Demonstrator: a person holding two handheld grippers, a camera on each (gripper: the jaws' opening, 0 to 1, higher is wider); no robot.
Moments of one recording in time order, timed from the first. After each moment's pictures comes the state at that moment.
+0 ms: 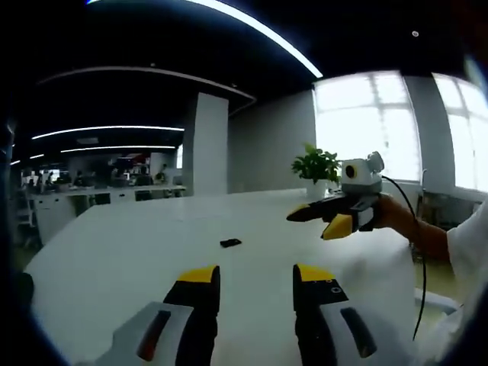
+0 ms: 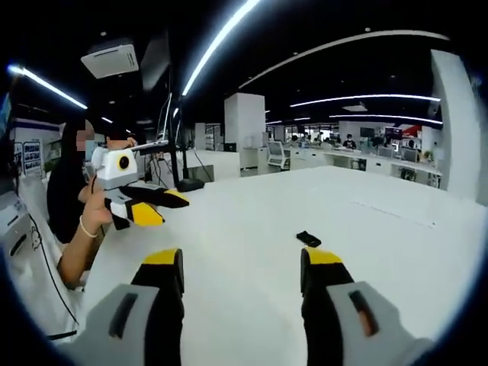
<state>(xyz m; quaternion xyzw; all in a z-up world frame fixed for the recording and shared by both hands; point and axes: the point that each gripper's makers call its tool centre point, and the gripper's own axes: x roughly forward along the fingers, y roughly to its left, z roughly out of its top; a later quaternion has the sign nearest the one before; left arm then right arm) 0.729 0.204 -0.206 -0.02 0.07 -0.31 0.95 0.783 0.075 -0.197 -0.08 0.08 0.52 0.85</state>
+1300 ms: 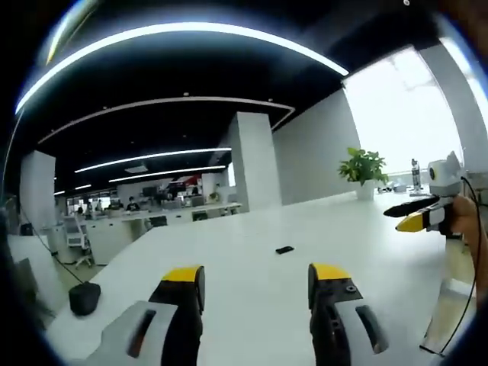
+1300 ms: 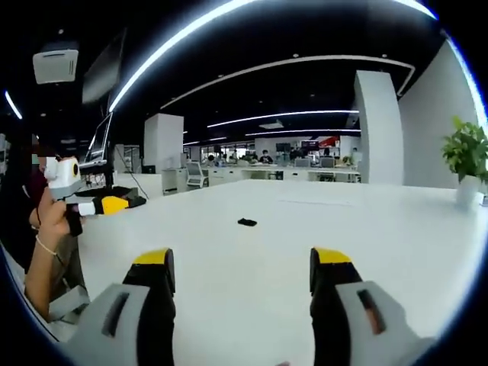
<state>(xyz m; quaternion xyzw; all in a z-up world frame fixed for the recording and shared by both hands) 0.701 0.254 -0.182 0.03 0.02 -0.14 0.99 0.724 -0.025 -0.191 -0.03 0.04 0.29 0.96</state>
